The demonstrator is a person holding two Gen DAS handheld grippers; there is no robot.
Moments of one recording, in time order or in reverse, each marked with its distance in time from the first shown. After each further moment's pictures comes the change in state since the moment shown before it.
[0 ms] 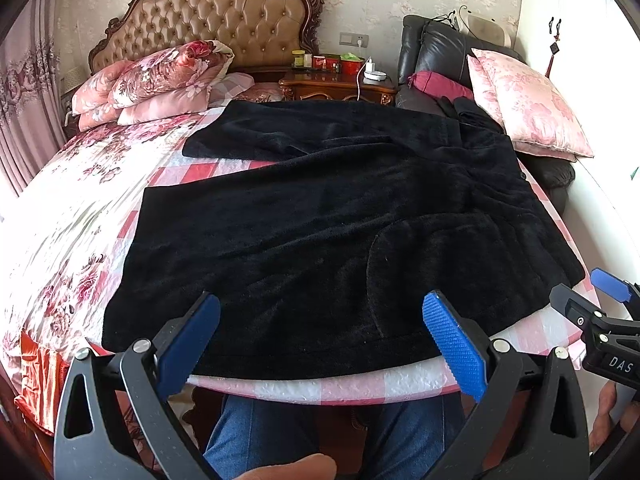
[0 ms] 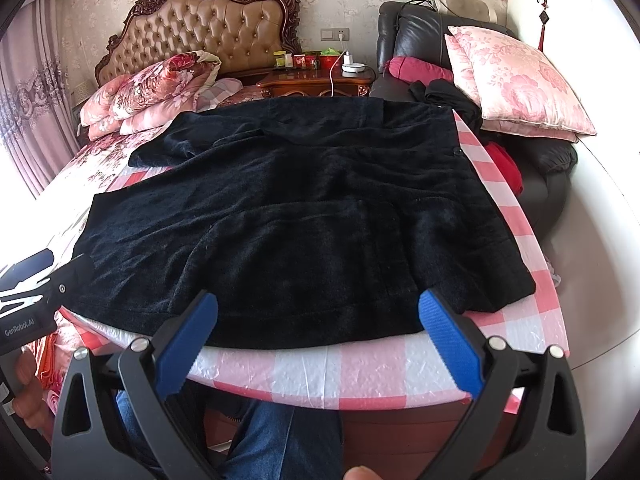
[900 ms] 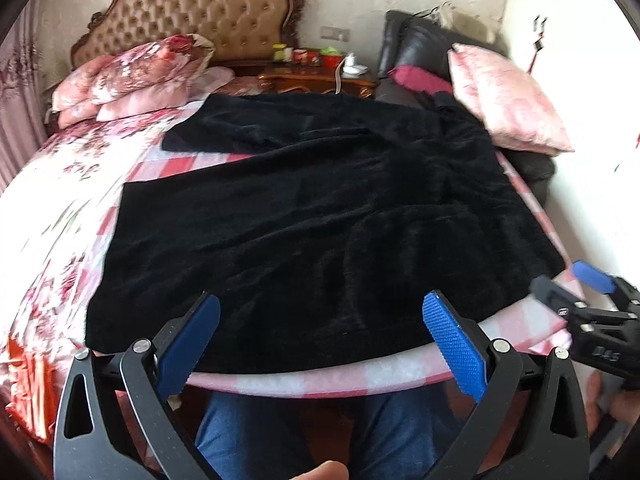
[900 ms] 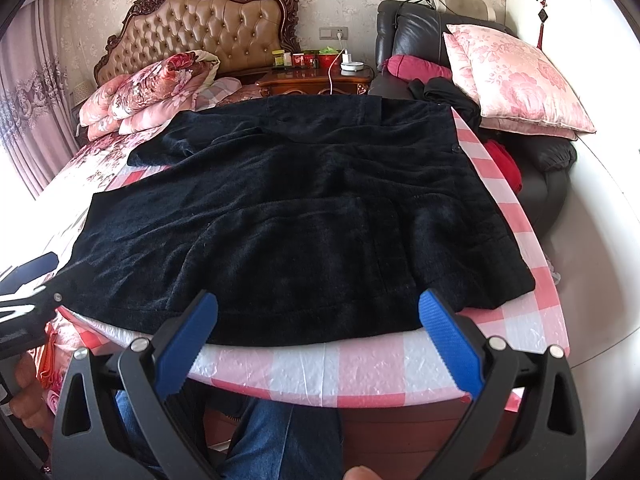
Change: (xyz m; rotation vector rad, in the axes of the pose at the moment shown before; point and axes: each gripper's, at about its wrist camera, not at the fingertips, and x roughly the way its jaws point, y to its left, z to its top) left arm -0.001 0.001 -0.003 0.012 0.007 -0.103; right arm 0.000 -0.001 -0.001 0.000 0.001 0.001
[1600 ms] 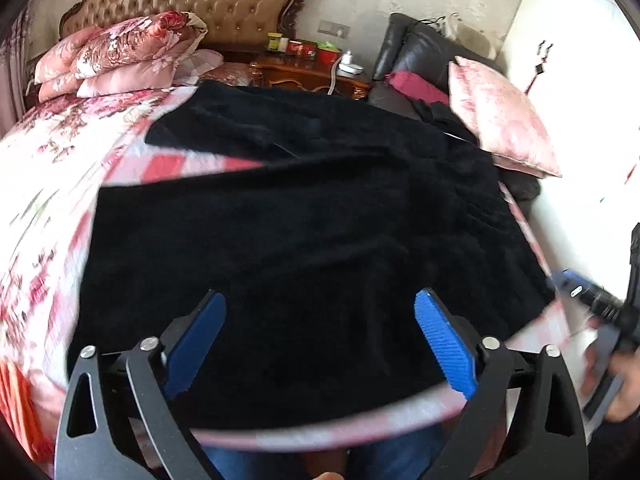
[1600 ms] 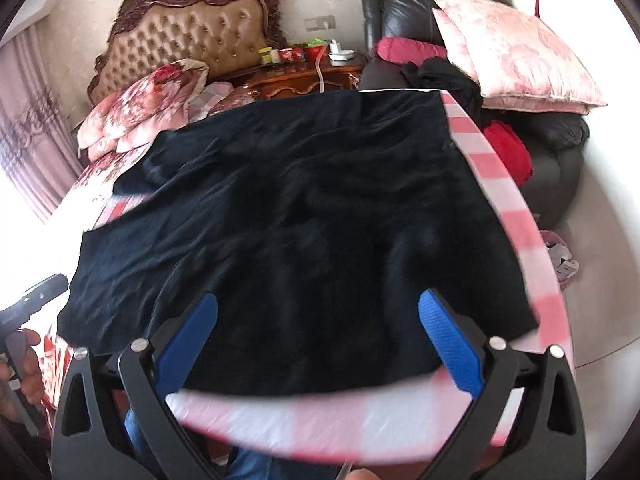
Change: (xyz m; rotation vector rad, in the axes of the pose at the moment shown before) left arm 0.049 0.064 0.049 -0.068 0.049 -0.096; right arm 0.059 -0.075 0.052 0.103 0.051 0.060
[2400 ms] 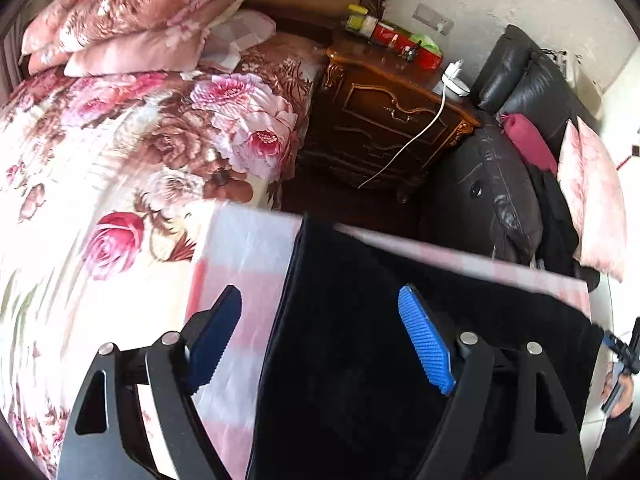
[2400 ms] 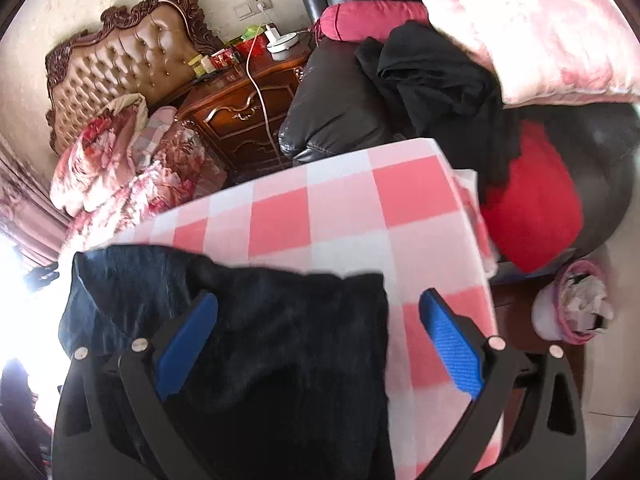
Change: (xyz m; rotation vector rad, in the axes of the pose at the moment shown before) left arm 0.276 0.236 0.353 -0.169 0.172 0.038; right arm 0.249 -0.165 0.281 0.200 0.135 0.102
